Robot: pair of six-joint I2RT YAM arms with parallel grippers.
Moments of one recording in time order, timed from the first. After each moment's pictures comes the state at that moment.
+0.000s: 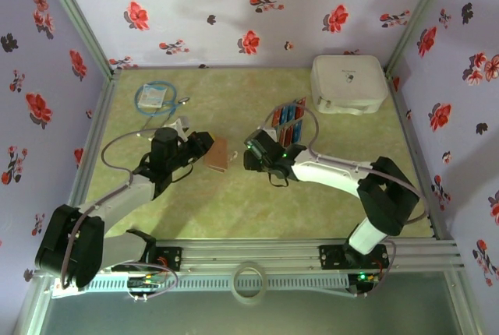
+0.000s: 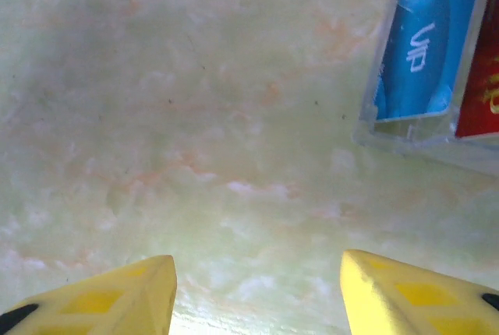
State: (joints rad) left arm -0.44 1.20 0.53 0.30 0.28 -0.99; right arm 0.90 1.60 1.01 -0.37 0.22 0.76
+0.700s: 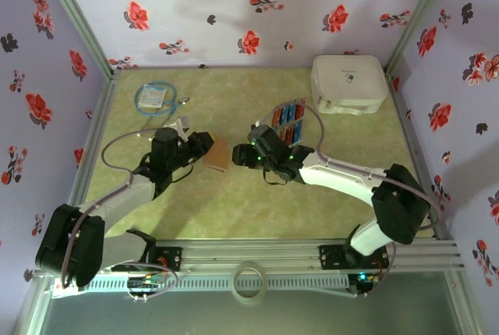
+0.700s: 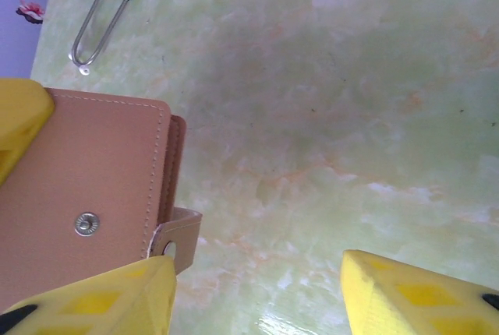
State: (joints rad) left arm -0.44 1.20 0.53 0.30 0.28 -0.99; right arm 0.91 1.53 1.00 -0.22 0.03 0.83
